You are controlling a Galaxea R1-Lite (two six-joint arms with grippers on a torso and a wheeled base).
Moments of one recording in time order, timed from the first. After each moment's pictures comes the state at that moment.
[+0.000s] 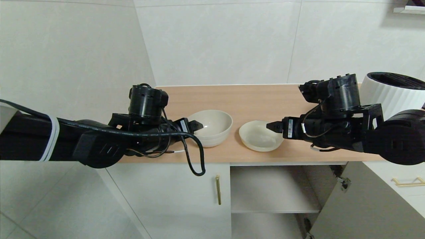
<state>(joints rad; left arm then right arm) -0.43 1.88 -1.14 -0.25 0.12 -0.56 0.53 1.78 -1.16 -0.20 -0.20 0.32</state>
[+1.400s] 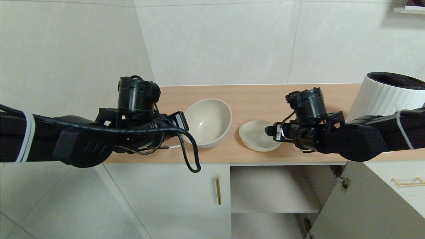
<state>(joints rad) -0.43 1.82 -1.13 -0.24 0.12 -0.56 0.54 1.95 -1.26 -0.20 -0.40 0.35</state>
